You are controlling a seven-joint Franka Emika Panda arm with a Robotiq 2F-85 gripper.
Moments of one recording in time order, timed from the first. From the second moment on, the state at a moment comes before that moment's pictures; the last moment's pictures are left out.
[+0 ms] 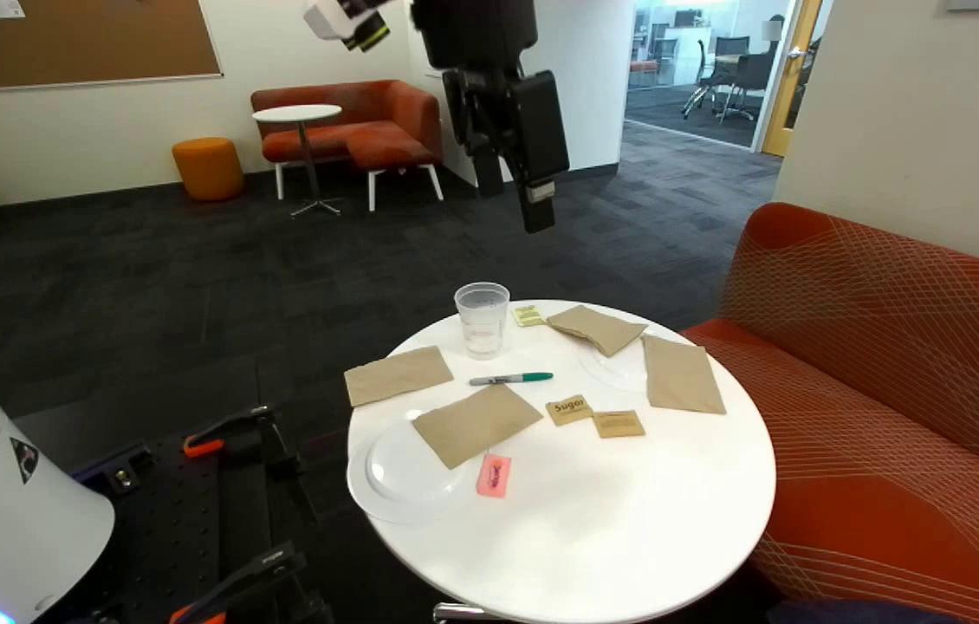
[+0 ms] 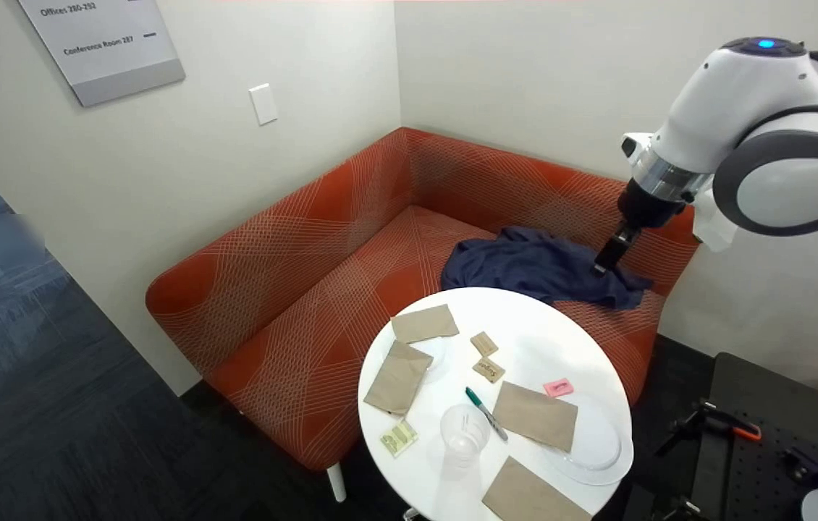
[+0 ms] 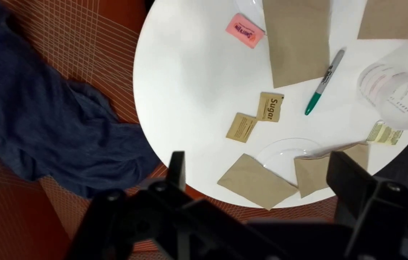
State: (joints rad) arm -0.09 -0.34 -0.10 -2.51 -0.06 2.37 -0.07
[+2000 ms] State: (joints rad) arm 0.08 0.11 0.07 -2.36 -0.01 2.57 0.02
